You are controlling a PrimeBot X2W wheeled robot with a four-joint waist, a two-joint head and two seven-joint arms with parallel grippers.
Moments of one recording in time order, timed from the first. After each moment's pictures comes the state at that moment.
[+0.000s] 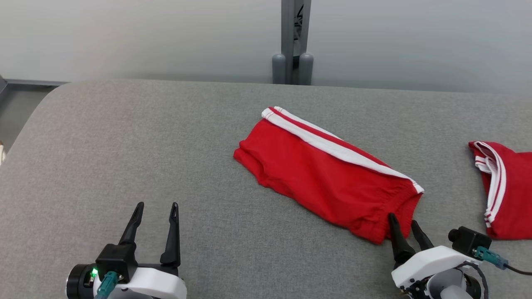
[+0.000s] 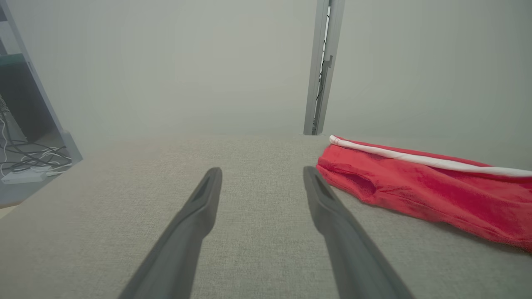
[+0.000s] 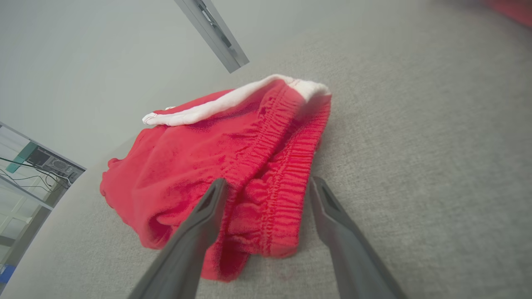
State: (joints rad) left arm -0.02 0.05 -0.10 0.24 -0.15 0.04 -0.26; right arm -0.27 -0.05 0.21 0.74 0.71 0.13 -0.26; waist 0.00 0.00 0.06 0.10
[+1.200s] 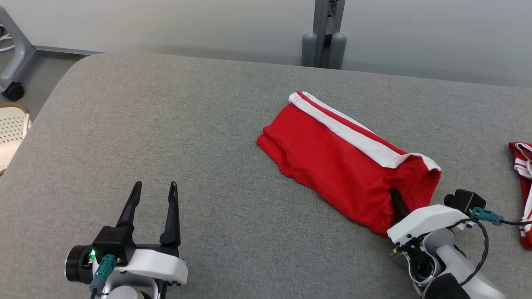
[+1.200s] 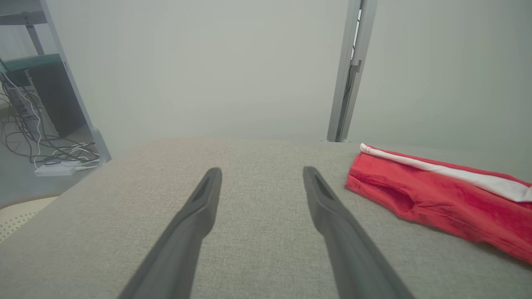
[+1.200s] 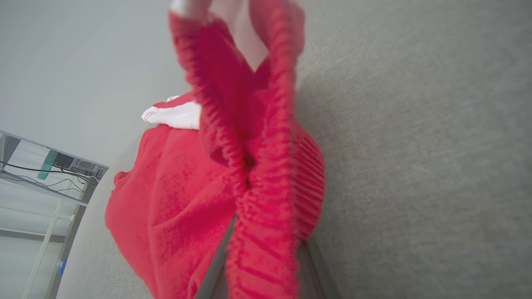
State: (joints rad) left arm -0.09 0.05 -0.11 0.22 -0.16 0.06 -0.26; right arm -0.54 -0.07 0.42 1.02 1.09 0.13 -0.21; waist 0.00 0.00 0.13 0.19
